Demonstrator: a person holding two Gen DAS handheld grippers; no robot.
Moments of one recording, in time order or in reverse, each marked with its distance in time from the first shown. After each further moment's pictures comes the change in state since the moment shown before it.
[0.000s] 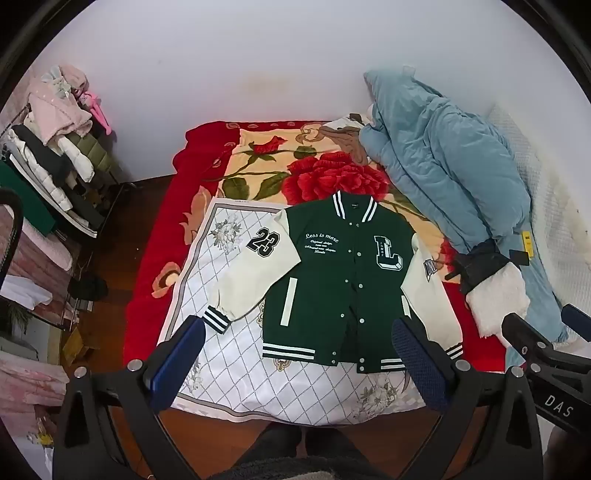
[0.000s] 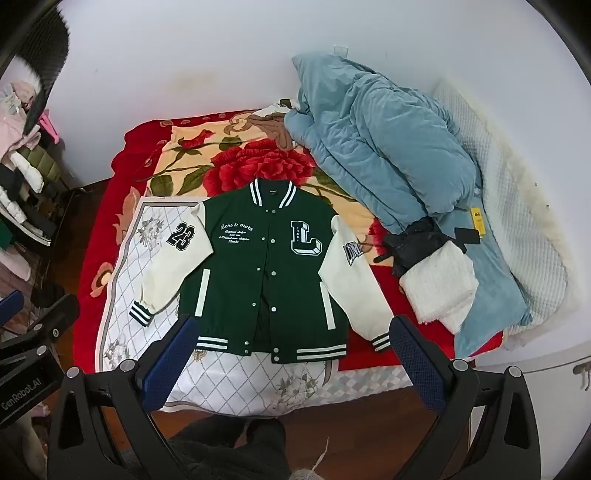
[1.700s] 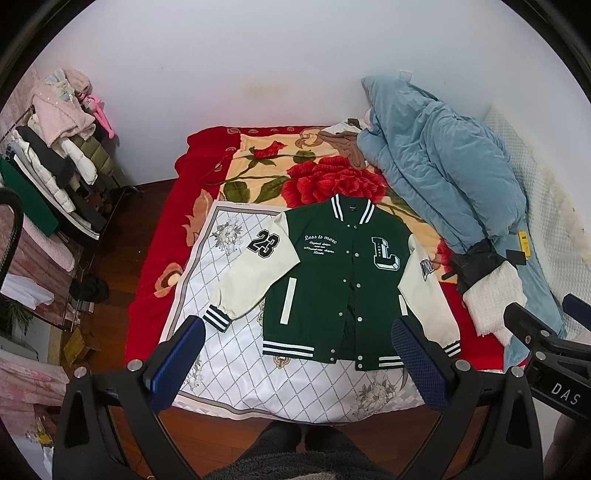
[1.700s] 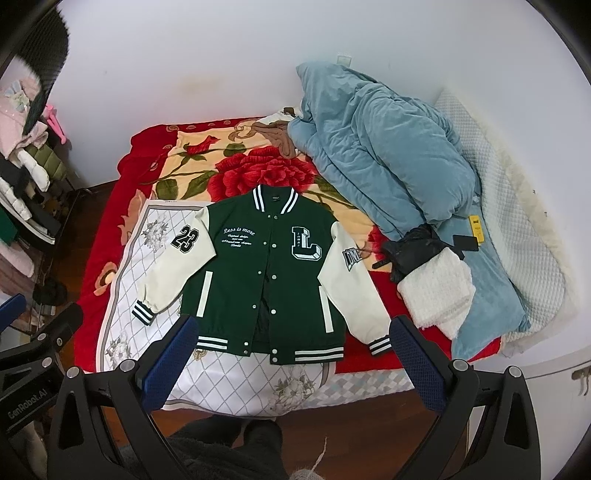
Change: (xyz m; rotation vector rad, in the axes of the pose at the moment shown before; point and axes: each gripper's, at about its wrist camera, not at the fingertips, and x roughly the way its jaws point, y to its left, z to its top) left arm 0.000 -0.001 0.000 0.000 -0.019 0.000; right arm -0.025 0.001 0.010 -0.012 -0.025 0.007
